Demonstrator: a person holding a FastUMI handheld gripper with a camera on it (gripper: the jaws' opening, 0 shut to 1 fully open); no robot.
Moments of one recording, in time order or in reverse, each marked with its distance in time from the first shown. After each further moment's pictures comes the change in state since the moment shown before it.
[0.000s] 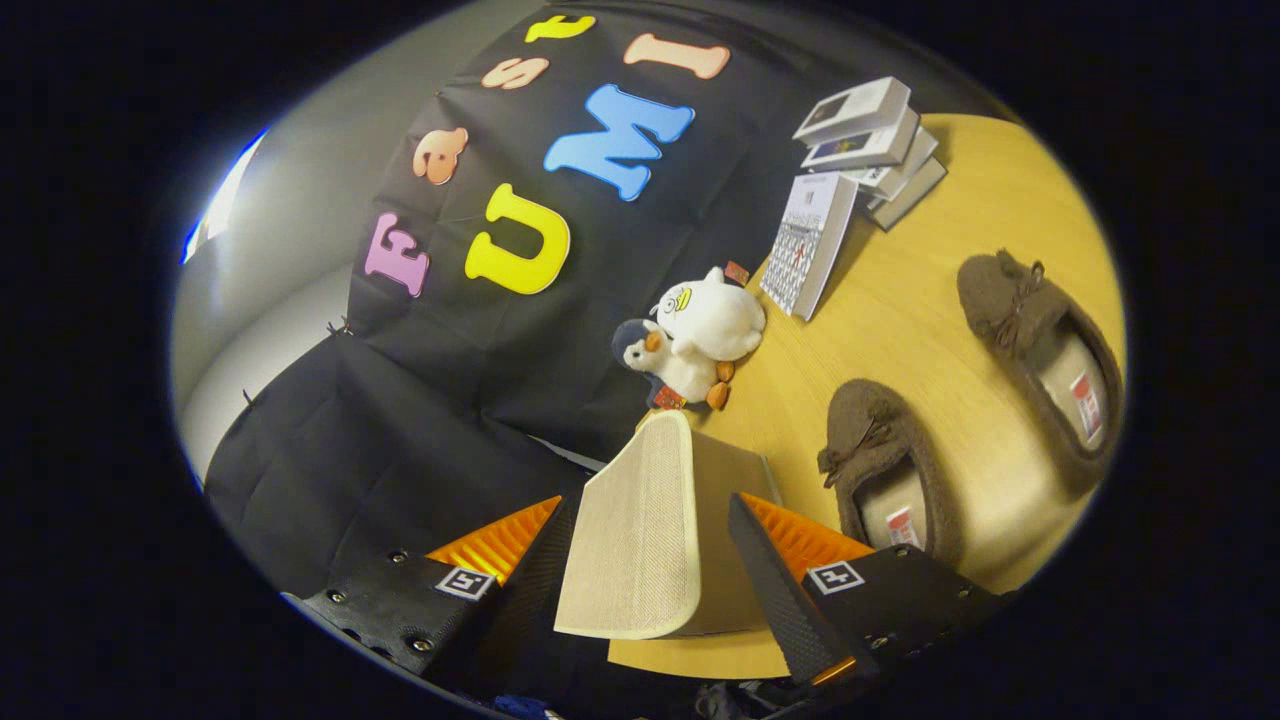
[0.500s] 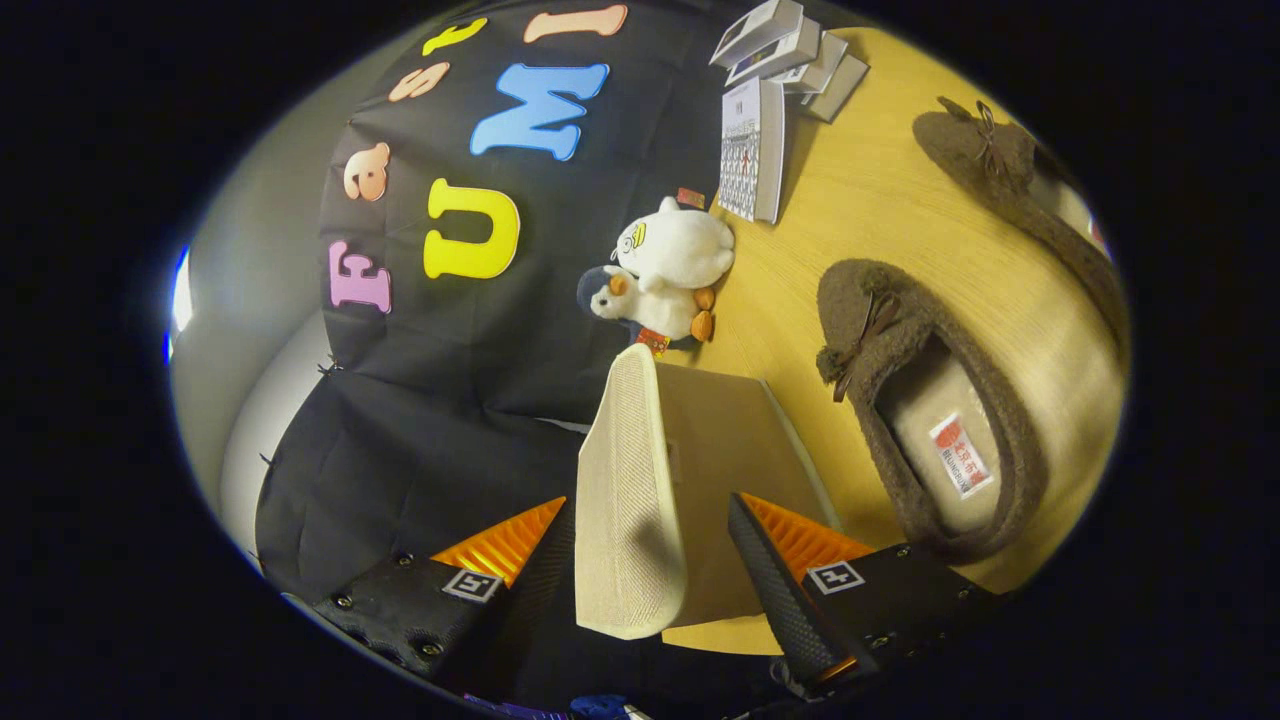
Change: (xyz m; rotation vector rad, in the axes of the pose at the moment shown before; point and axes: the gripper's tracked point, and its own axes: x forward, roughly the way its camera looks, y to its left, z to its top) arm 0.031 -0.016 -0.043 0.198 0.131 0.023
